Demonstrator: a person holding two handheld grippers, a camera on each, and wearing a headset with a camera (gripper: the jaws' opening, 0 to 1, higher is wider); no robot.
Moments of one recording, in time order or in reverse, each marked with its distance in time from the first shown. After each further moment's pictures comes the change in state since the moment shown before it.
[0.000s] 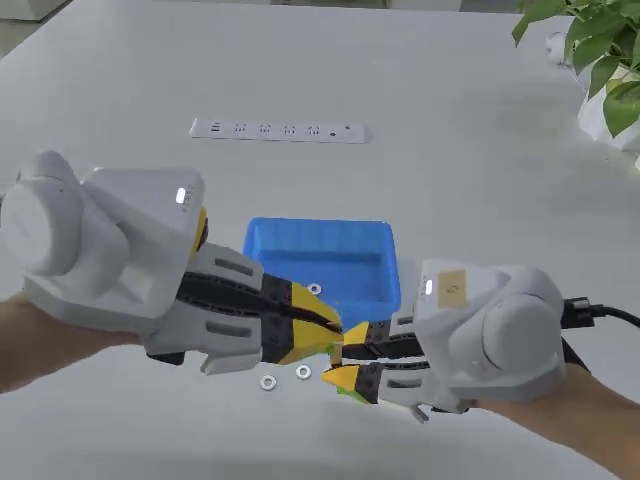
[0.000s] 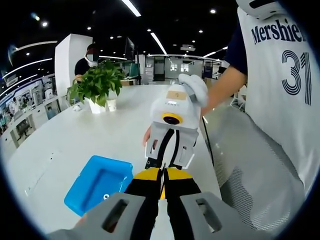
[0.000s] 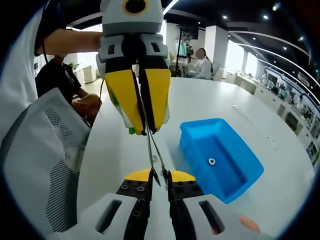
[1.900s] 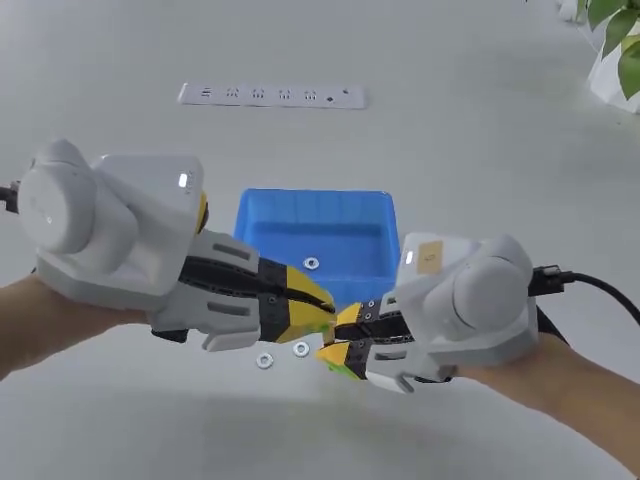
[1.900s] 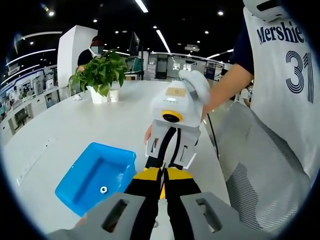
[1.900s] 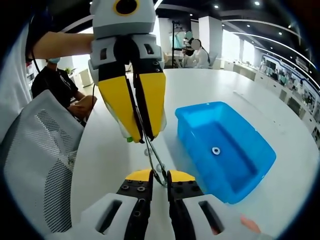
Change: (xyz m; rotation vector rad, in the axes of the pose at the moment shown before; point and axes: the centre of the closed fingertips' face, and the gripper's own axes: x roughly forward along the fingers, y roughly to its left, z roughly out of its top) left arm 0.015 0.013 -0.023 -0.068 0.011 -0.013; right arm 0.016 -0.009 -0.019 0.084 0.031 0.024
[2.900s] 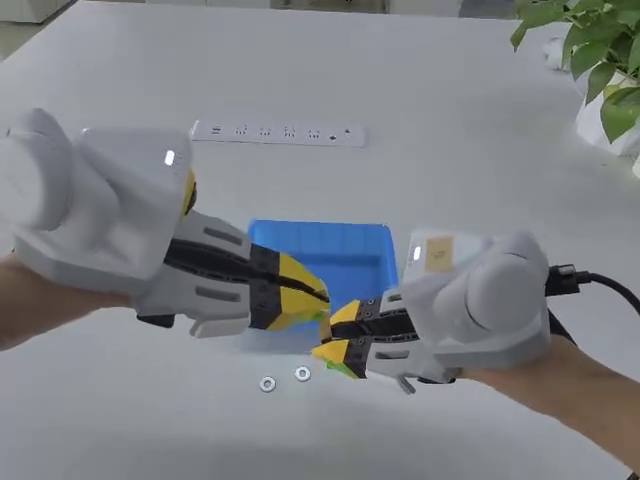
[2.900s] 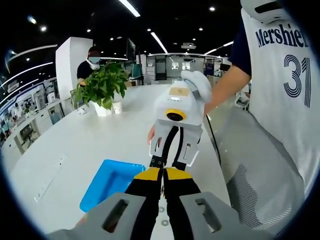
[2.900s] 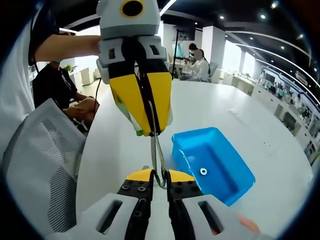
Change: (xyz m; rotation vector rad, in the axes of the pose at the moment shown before) left arm -0.032 0.001 0.043 0.111 -0.003 0.047; right arm -0.027 -0.002 0.047 -0.087 -0.051 -0.049
